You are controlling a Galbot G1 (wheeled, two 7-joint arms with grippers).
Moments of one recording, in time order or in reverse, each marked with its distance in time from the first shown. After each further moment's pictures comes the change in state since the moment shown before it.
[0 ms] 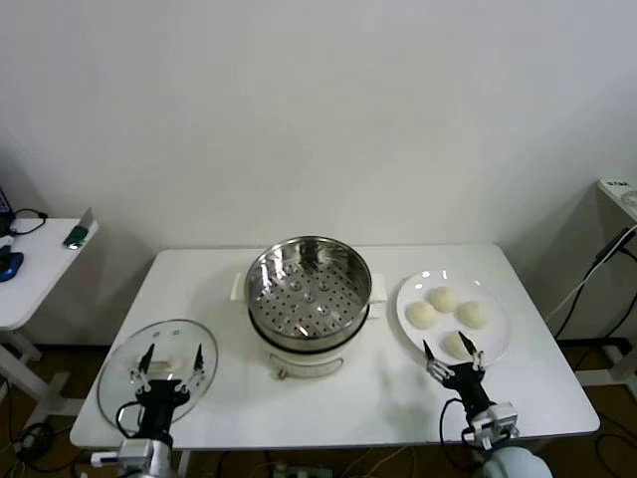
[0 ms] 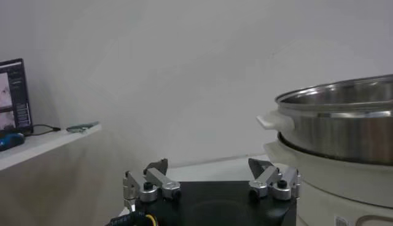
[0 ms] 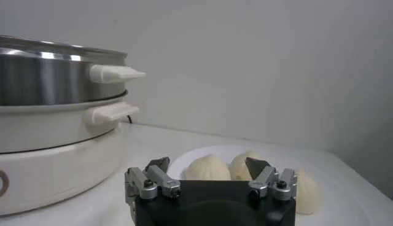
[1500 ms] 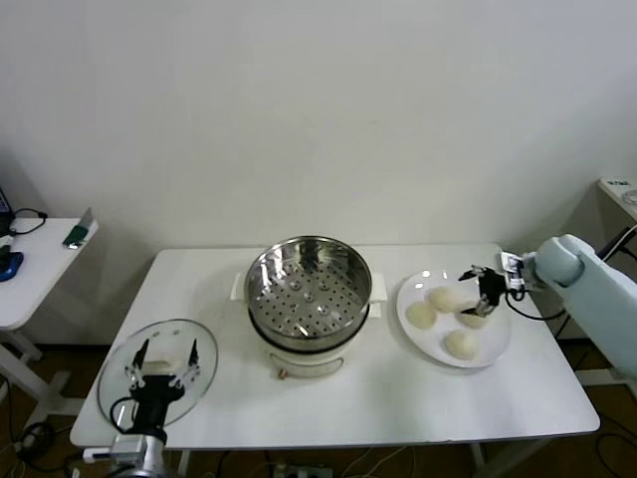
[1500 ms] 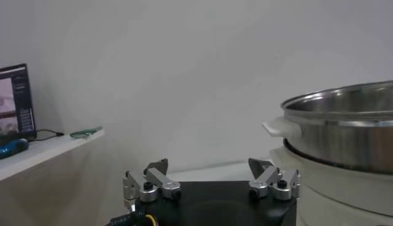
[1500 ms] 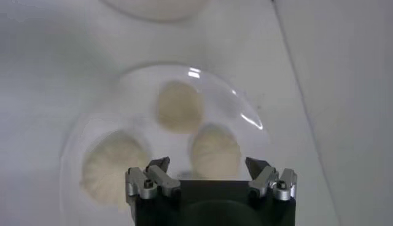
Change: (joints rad) left arm -0.006 0.034 -0.005 -0.017 -0.032 0.014 -0.011; right arm 1.352 -0.455 -1.088 -0.792 -0.291 -0.086 -0.958
